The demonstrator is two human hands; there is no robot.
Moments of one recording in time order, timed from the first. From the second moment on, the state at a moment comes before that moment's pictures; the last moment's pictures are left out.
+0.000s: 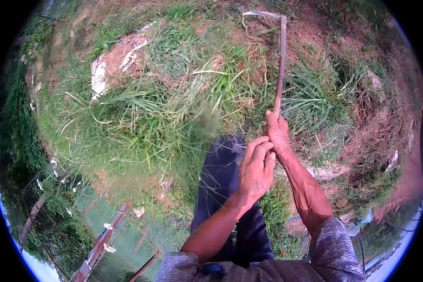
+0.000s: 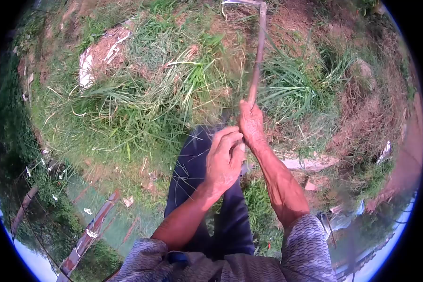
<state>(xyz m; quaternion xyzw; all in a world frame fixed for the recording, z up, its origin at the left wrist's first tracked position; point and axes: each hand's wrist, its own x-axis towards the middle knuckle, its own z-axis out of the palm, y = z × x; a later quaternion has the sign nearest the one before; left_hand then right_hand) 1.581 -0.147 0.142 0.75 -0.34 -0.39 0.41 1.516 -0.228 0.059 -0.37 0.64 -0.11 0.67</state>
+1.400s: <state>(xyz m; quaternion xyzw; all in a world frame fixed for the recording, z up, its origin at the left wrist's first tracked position) 1.618 -0.187 0.152 0.76 -0.26 -0.43 0.40 1.474 -0.175 0.071 -0.69 0.38 0.14 0.60</state>
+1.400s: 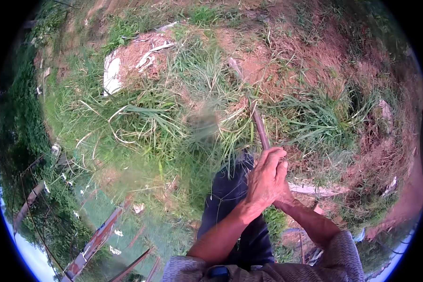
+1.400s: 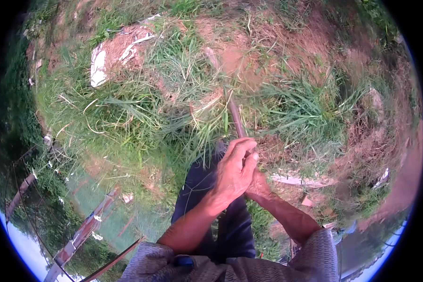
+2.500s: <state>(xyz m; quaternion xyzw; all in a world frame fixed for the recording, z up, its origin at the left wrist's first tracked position) 1.863 -0.232 -0.039 0.84 -0.38 -0.35 -0.18 1.448 -0.187 0.050 -0.34 0.61 0.01 0.72</state>
